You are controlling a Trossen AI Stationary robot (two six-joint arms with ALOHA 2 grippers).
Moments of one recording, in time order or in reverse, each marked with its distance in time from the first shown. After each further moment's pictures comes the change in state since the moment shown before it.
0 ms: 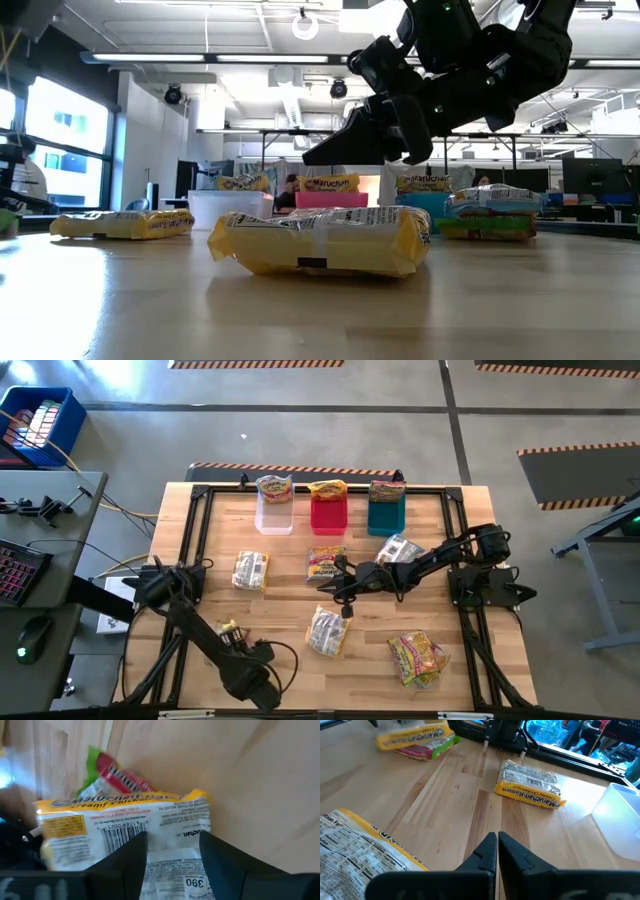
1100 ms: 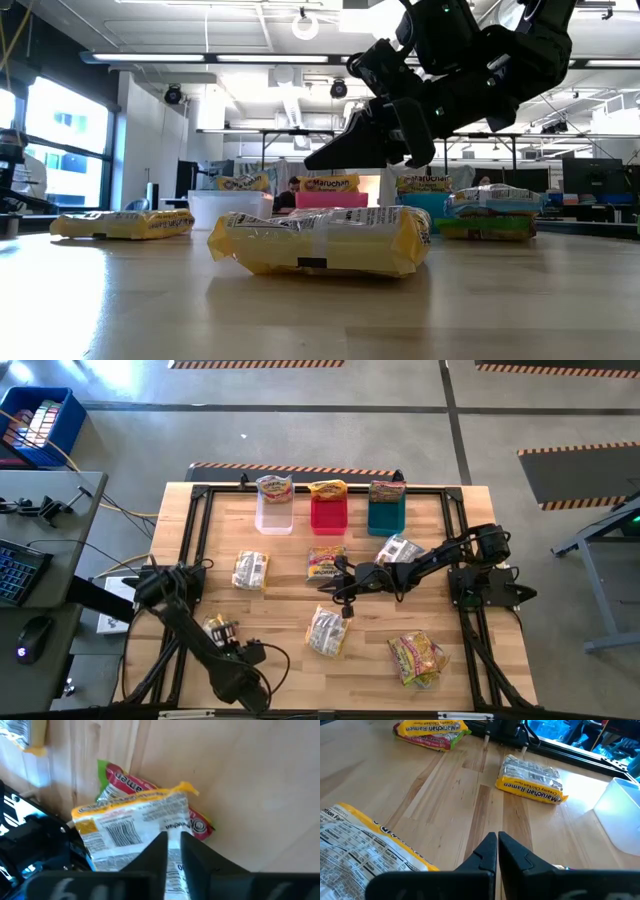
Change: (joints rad) left arm -0.048 -0.036 0.000 -0.112 -0.036 0.030; right arm 0.000 0.000 0.000 -0.024 0.000 0.001
